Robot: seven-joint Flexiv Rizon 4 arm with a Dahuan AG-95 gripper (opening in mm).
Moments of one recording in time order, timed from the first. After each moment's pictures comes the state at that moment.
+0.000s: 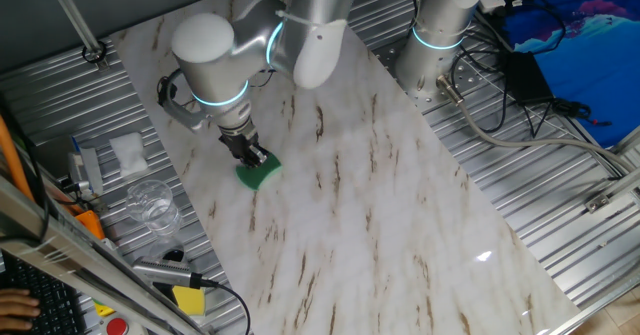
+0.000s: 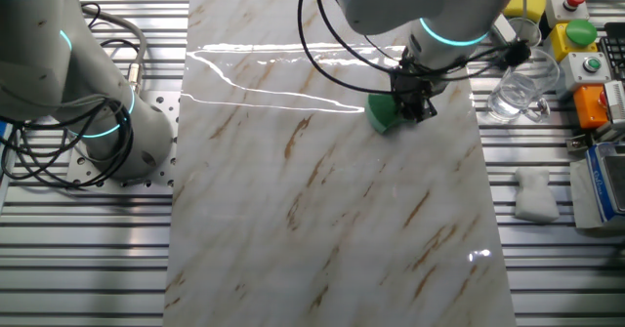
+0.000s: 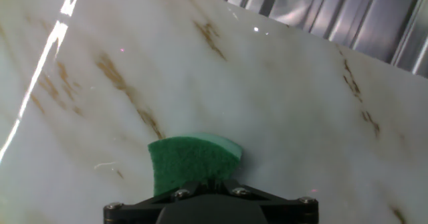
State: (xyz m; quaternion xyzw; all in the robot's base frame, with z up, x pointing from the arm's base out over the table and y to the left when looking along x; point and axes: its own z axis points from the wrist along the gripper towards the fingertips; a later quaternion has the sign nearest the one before) arm 0.536 0.056 0.021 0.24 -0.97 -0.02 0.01
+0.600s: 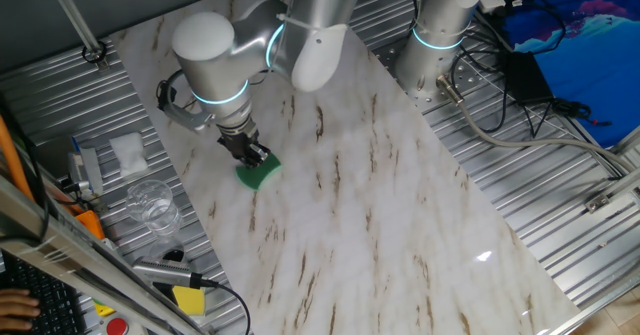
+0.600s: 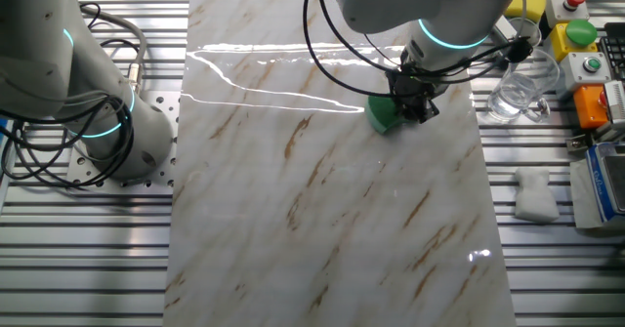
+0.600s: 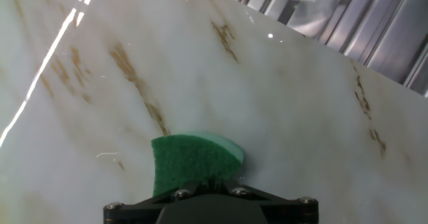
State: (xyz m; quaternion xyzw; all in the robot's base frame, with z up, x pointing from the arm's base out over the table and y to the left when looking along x) arm 0.536 0.056 0.022 0.27 -0.96 -0.03 0.01
